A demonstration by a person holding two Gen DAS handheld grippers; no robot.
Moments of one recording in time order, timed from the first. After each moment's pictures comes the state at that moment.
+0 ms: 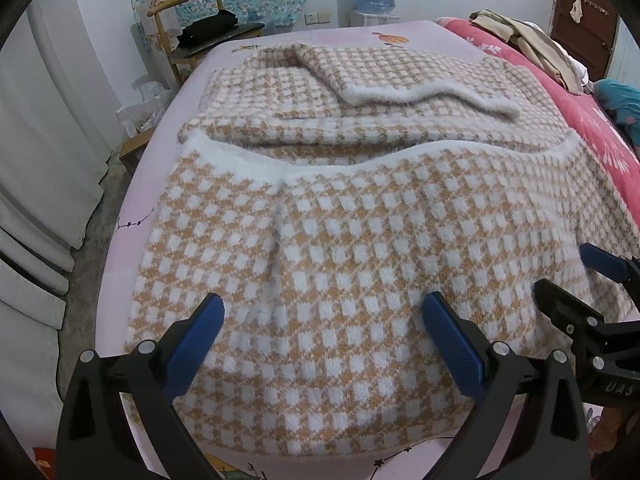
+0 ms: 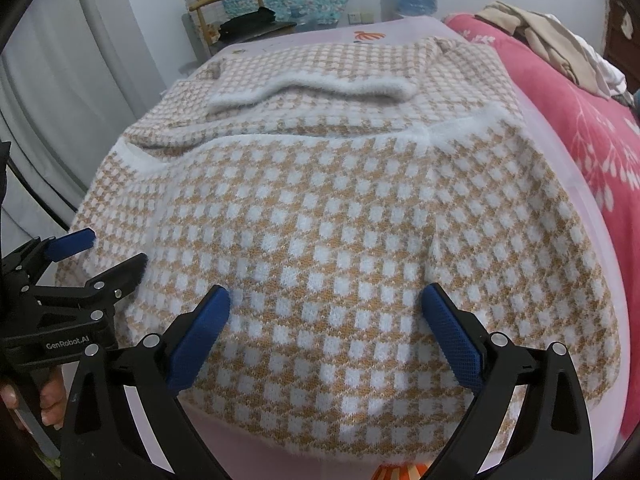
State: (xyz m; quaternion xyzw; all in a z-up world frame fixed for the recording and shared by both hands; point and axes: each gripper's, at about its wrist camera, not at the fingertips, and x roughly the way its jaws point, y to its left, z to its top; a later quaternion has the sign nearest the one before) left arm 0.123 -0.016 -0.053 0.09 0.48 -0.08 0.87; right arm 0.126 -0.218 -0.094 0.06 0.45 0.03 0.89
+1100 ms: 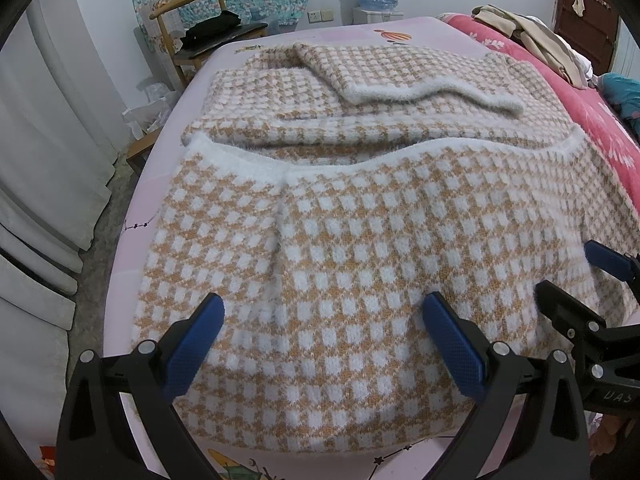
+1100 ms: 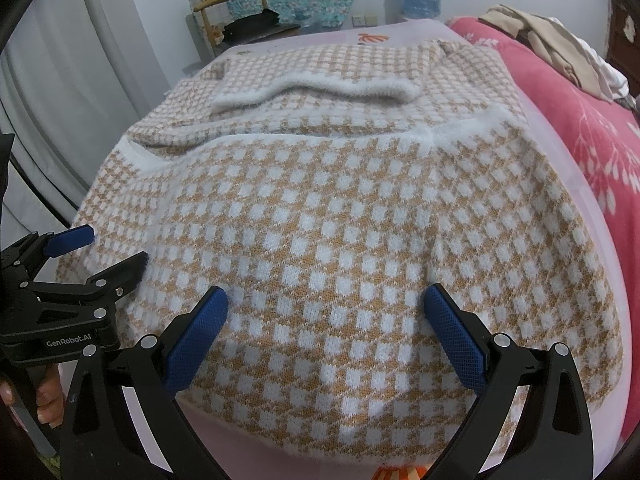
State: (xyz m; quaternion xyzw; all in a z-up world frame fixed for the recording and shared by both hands) left arm 0.121 -0.021 -0.051 0.10 0.48 -0.07 0.87; right arm 0.128 -0.214 -0.096 0.06 0.45 0.03 0.89
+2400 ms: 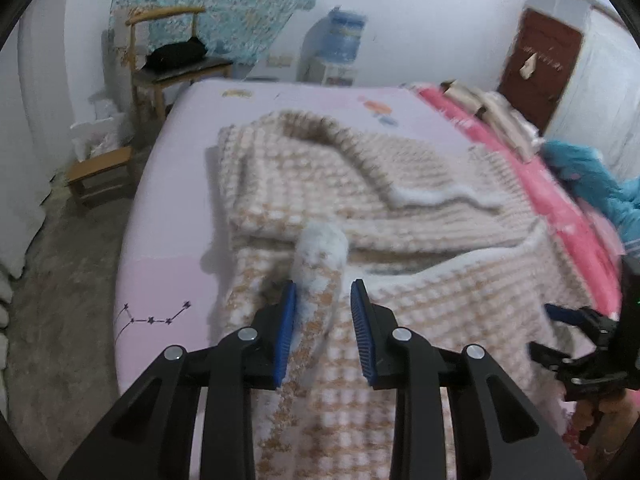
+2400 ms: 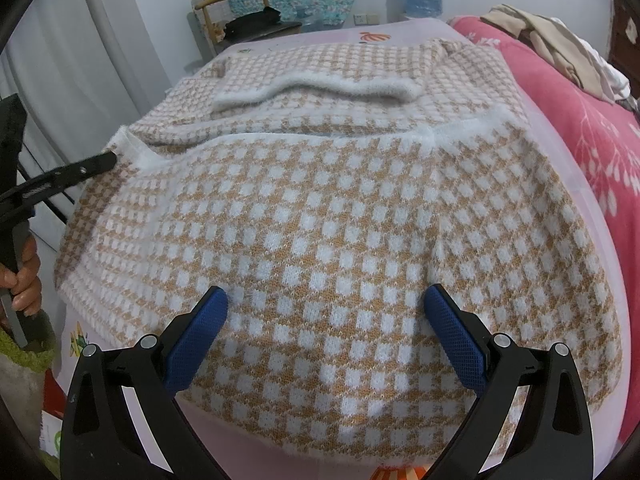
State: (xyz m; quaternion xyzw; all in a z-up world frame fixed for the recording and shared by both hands) left arm 0.182 0.074 -0.032 0.00 0.43 -0.20 0.88; right arm 0.130 -0.210 -0.096 0.06 0.45 0.03 0.89
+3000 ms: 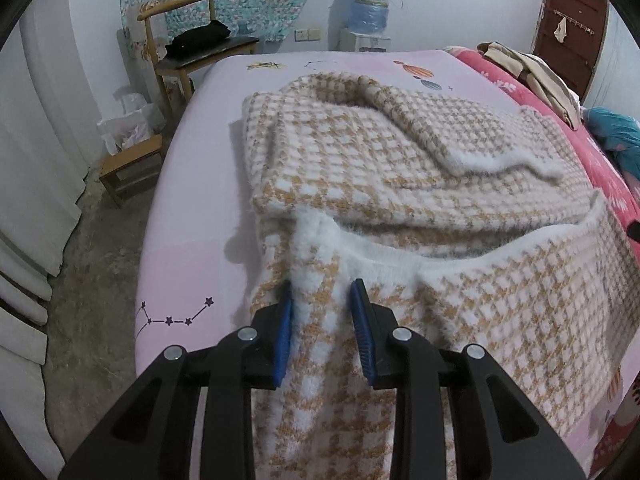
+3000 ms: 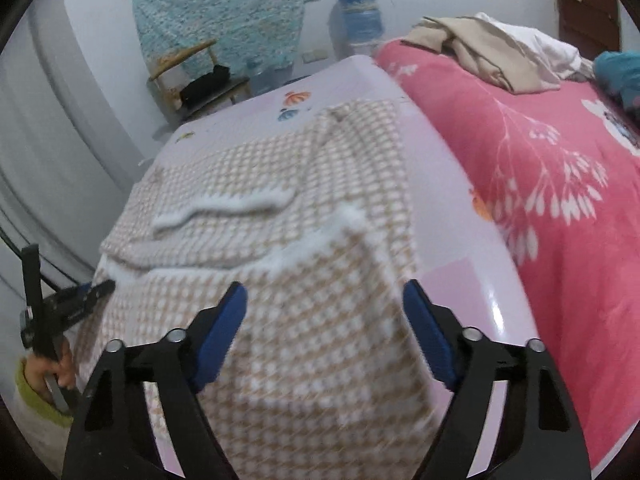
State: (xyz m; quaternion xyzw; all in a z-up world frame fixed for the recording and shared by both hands) left arm 0.195 0.065 -0.052 0.06 0.46 -0.14 0.88; right arm 0.154 -0.315 -0.046 0.15 0.40 -0.02 0.91
